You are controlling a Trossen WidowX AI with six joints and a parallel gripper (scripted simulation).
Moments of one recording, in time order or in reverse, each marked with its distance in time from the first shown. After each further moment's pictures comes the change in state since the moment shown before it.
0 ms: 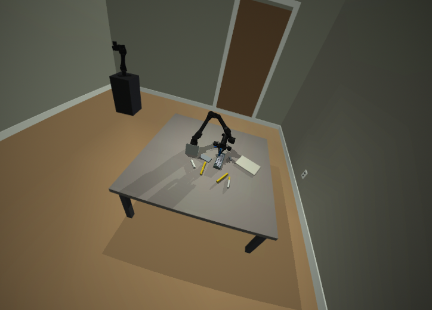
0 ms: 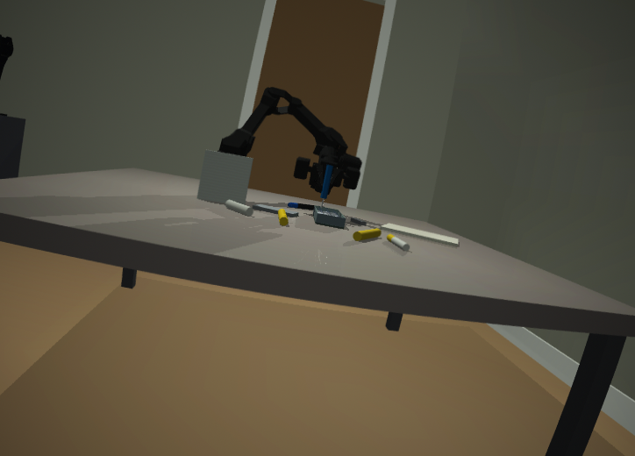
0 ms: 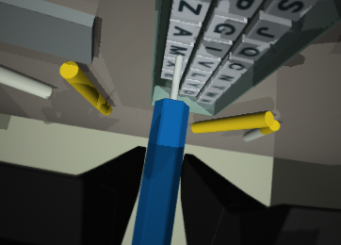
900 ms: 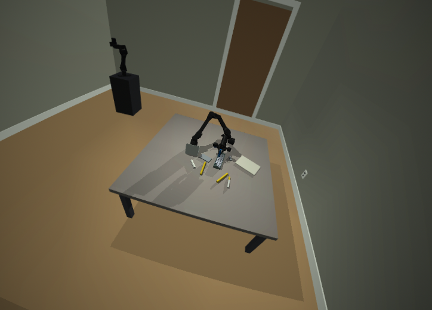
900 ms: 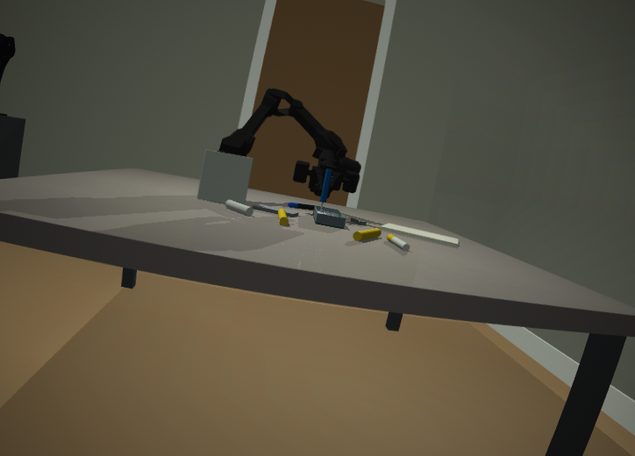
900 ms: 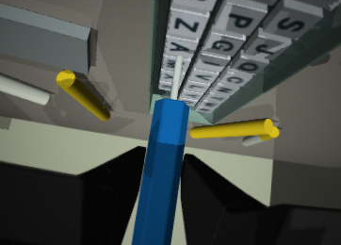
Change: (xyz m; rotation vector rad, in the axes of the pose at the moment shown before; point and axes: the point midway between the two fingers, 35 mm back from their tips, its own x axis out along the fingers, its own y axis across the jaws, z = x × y) arm 0.005 0.000 0.009 0.000 0.002 -0.001
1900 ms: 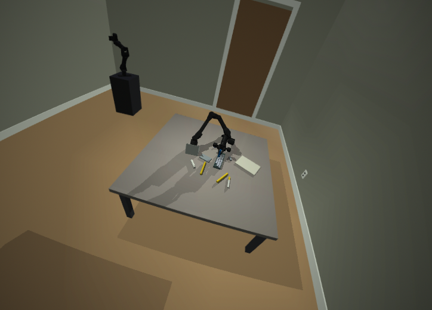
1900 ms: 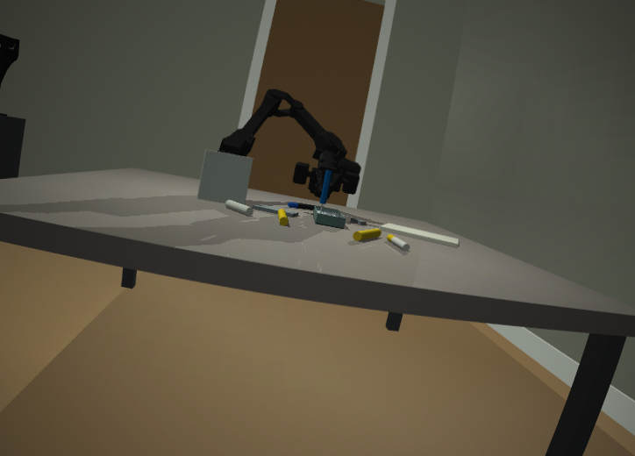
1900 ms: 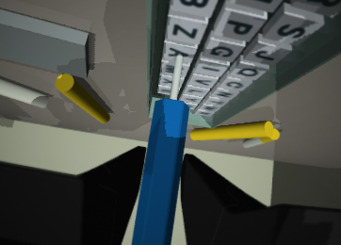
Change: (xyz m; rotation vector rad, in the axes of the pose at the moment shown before) arm 0.002 0.000 0.003 0.004 -0.001 0.000
